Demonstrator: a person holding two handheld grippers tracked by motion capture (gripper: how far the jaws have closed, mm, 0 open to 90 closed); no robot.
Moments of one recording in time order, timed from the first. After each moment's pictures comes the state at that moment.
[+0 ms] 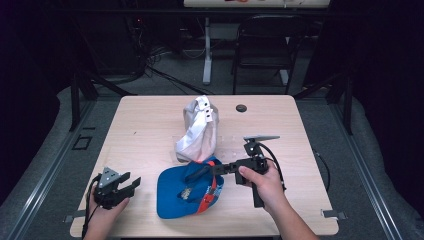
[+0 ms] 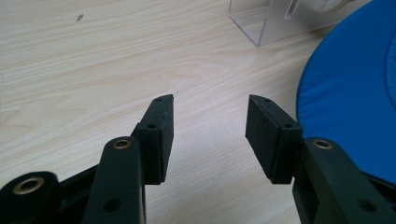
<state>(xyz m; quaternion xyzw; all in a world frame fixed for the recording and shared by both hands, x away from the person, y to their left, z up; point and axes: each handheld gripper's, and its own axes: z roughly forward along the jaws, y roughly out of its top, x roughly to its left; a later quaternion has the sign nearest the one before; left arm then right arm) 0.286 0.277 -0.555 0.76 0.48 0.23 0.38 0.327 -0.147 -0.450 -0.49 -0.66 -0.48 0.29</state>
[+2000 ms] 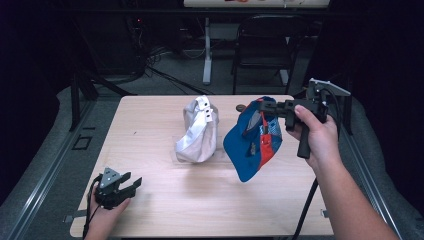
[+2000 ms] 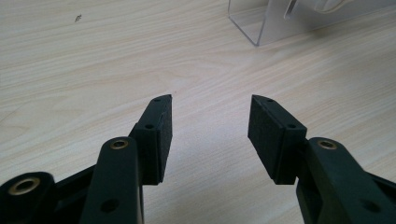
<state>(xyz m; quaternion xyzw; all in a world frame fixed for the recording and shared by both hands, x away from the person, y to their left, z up) 0.286 0.275 -0.556 0.76 0.48 0.22 0.38 0.364 -0.253 -0.320 -0.57 -0.54 -0.58 0.22</state>
